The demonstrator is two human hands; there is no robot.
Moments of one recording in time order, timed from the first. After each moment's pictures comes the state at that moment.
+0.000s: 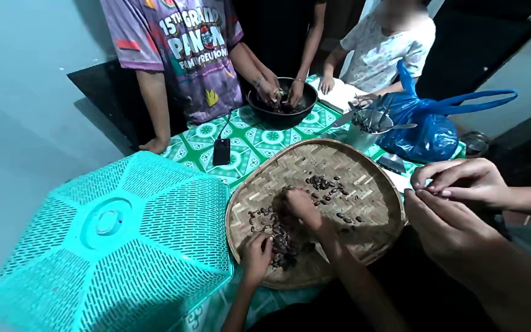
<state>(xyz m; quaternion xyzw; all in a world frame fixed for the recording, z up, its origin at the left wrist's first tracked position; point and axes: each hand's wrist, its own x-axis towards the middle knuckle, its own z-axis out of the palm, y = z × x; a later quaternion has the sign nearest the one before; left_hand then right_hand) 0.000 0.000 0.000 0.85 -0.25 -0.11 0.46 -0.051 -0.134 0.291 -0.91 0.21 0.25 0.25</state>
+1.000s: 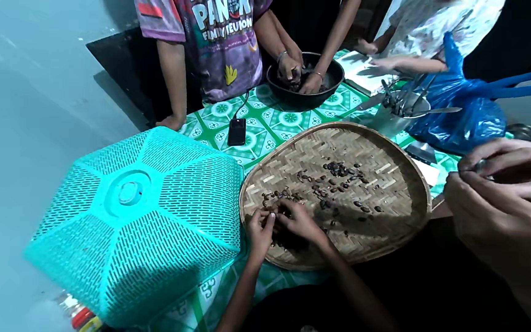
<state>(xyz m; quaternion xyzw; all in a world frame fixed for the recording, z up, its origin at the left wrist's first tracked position) 0.010 0.001 -0.004 0.73 -0.09 -0.10 0.67 -0.017 -0.138 0.011 -0.84 0.01 -0.02 0.54</state>
